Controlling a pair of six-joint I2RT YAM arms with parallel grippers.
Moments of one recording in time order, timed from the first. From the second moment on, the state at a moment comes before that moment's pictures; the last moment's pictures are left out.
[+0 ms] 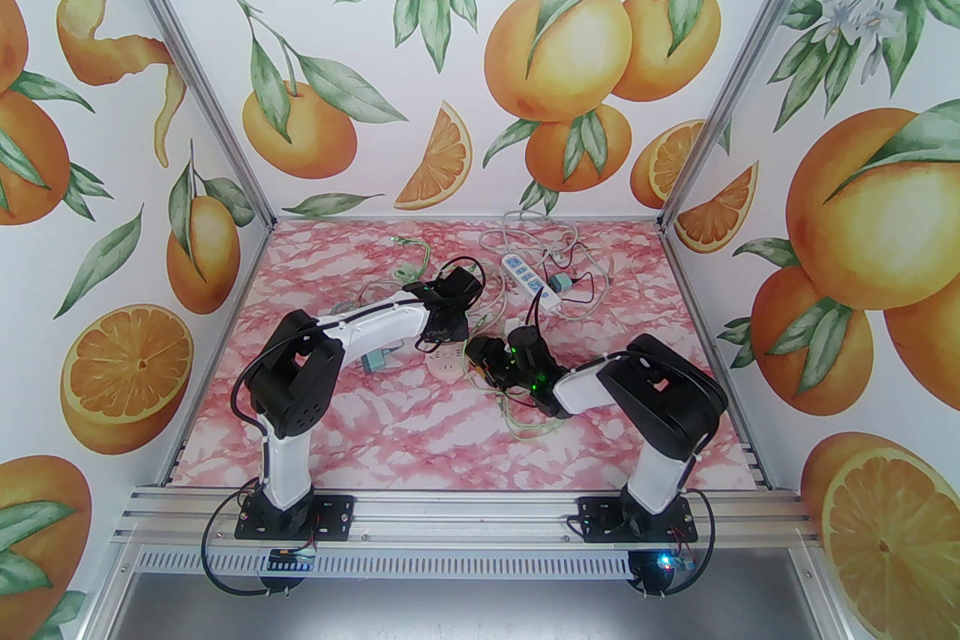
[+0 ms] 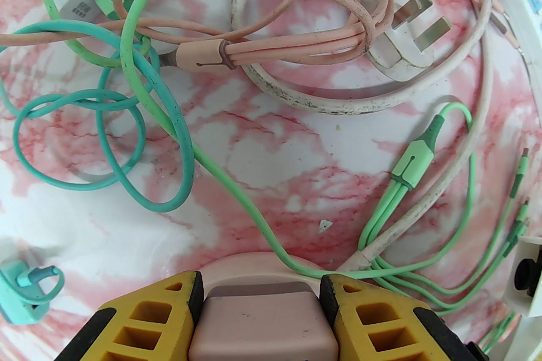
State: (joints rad) left arm -0.72 1.95 1.41 -0.67 -0.20 -0.75; right arm 0.66 1.80 0.57 0.70 -0.29 1.37
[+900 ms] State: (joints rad) left arm -0.70 1.92 1.37 -0.65 -0.17 -0.79; right arm 0.67 1.80 0.91 -0.03 -0.27 1.09
